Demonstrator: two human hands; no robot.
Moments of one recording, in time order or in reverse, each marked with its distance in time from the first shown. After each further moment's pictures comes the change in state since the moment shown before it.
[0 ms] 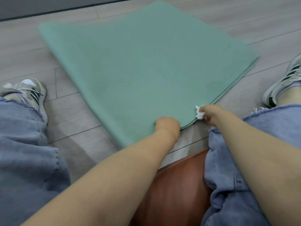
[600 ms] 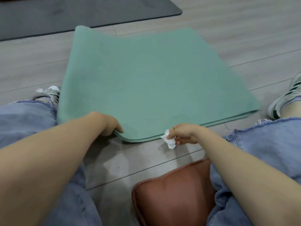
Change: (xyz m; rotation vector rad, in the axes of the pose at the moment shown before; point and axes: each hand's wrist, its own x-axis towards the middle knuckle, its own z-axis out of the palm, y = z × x) left_hand -0.083 -0.218 -0.031 0.155 -0.408 -0.029; right_hand -0.107 0.000 0.084 -0.387 -0.641 -0.170
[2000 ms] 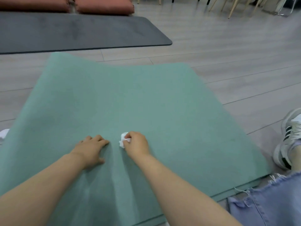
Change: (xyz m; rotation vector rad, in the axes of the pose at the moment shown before) left_hand 0.140 -0.099 -0.027 -0.274 0.428 -0.102; right_hand 0.165 -0.160 0.047 -0.335 0.621 -0.517
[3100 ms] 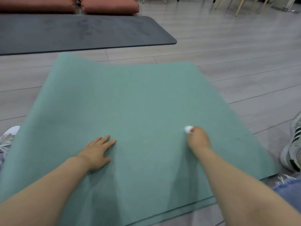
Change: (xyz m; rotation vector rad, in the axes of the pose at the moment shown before) left_hand 0.006 0.002 0.025 -0.103 -0.014 0.030; right_hand 0.012 0.148 -0.140 -0.159 0.246 0.328
